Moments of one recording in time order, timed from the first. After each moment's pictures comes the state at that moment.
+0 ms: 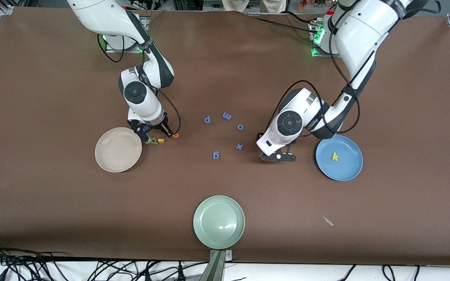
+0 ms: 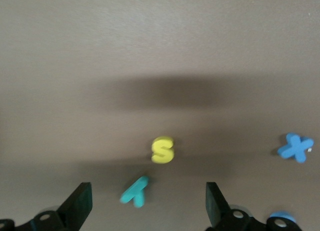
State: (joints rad) left arm -0.16 0.72 -0.42 -1.67 0.24 2.17 -0.63; right arm 0.53 0.47 -0.04 -2.17 0.09 2.66 1.24
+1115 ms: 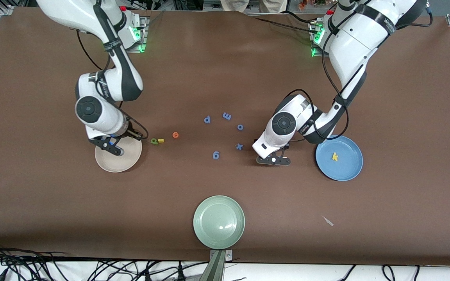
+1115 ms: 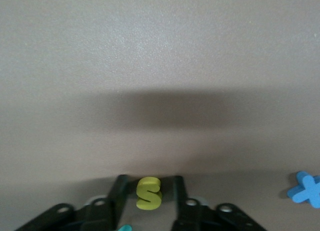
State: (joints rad) left arm -0.16 0.78 -0.42 -1.67 0.35 2.29 -0.69; right arm 0.49 0.39 -0.26 -2.01 0.09 2.25 0.58
